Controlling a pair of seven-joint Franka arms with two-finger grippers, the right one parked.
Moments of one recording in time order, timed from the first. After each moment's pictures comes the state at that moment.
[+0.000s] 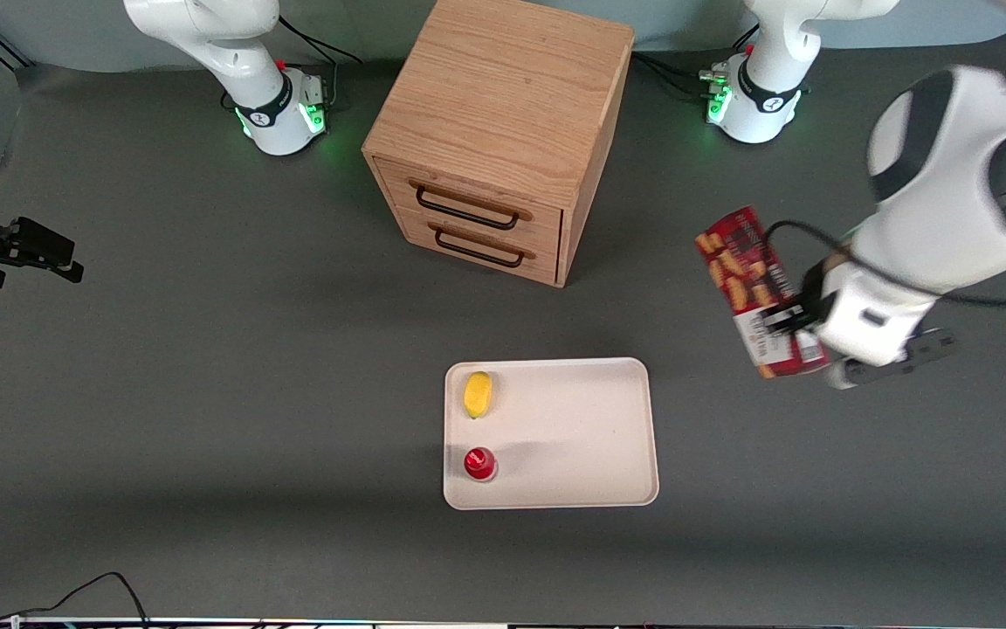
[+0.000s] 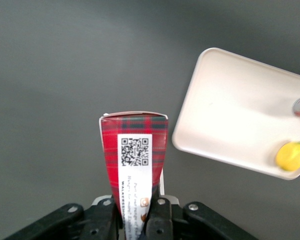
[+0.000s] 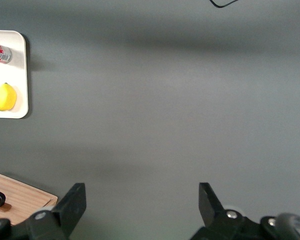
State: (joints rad) arm -0.15 0.36 -0.20 -1.37 0.00 1.70 -0.68
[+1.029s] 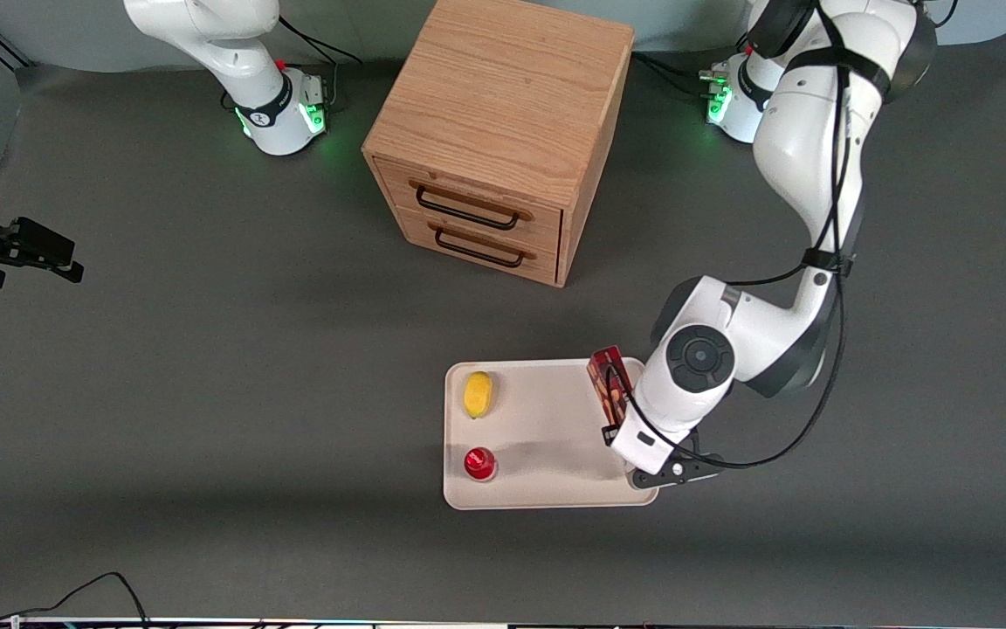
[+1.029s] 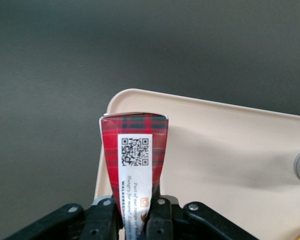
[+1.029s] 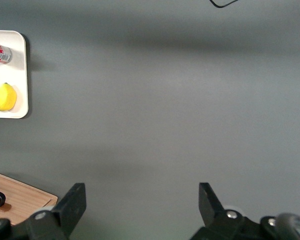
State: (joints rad) arm -0.31 0.87 -0.20 -1.17 0.22 2.15 -0.72
